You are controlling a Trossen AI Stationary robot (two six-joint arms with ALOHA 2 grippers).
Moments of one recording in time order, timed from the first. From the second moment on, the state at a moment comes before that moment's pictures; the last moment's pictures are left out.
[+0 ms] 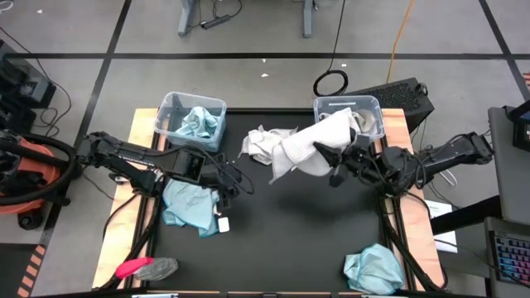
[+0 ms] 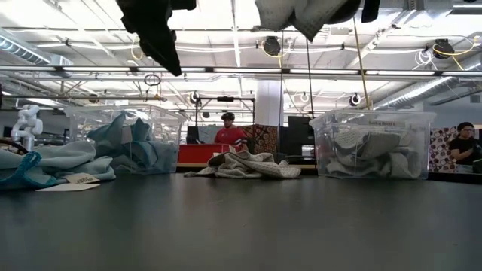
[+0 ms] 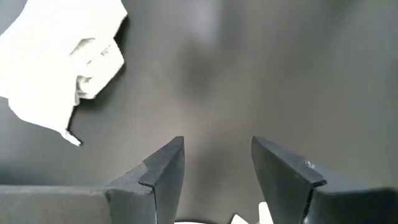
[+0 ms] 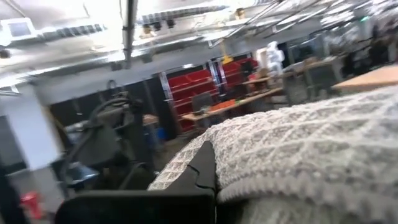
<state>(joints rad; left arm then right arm) -0.16 1.39 1.15 -0.76 -0.15 -0.28 0.23 0.91 0.64 0.54 0.64 0.18</state>
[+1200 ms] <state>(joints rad) -0.09 1.39 1.15 -0.66 -0.22 -0.33 -0.06 0.94 0.88 0.05 0.89 -0.29</state>
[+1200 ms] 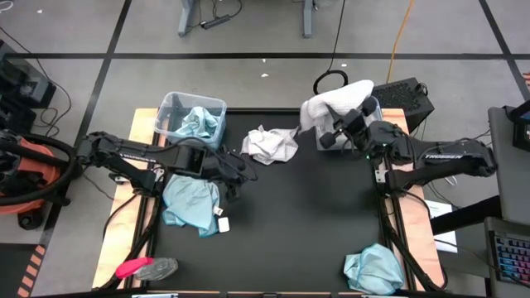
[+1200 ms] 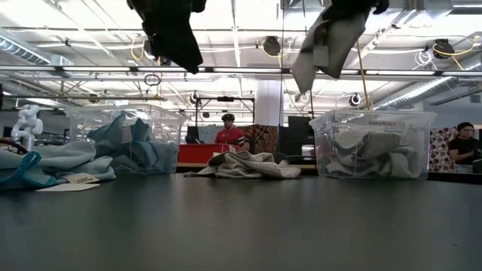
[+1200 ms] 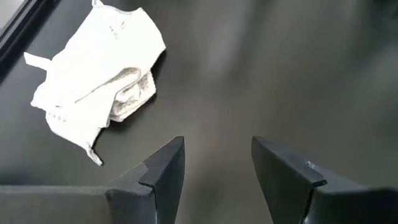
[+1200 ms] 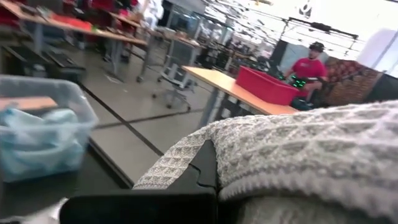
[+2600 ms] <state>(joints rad) -0.03 1.39 1.15 -0.63 -0.21 -0.33 -0.52 0.94 0.88 -0.53 0.67 -0.04</state>
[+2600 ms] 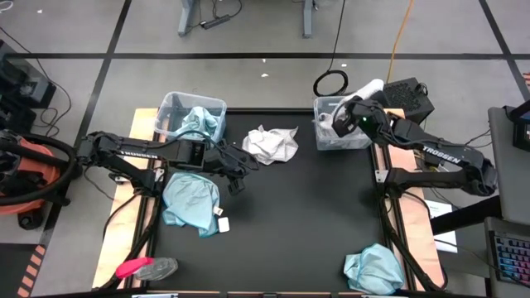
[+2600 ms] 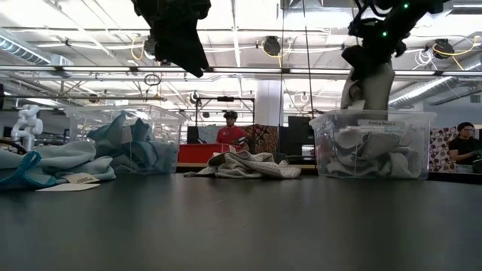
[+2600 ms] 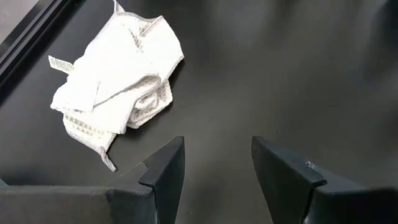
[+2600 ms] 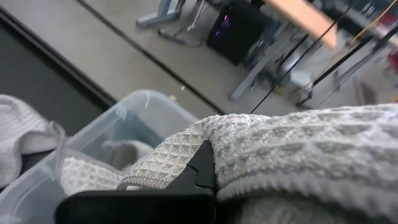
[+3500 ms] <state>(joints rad) -0.03 1.39 1.15 -0.61 -0.21 -0.34 -0.70 1.12 0.88 -0.61 0.28 0.15</state>
